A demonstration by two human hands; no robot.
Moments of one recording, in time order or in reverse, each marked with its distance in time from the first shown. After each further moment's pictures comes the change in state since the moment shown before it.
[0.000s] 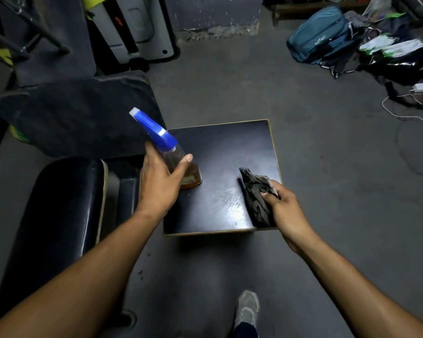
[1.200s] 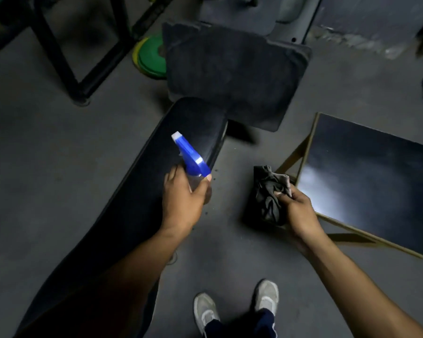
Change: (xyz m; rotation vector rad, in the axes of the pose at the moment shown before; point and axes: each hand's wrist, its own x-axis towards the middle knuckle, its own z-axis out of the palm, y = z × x) left_hand -0.154 -0.187 -0.245 0.027 0.300 -0.347; right_hand -0.120 0.012 0.284 0.036 -0.338 0.083
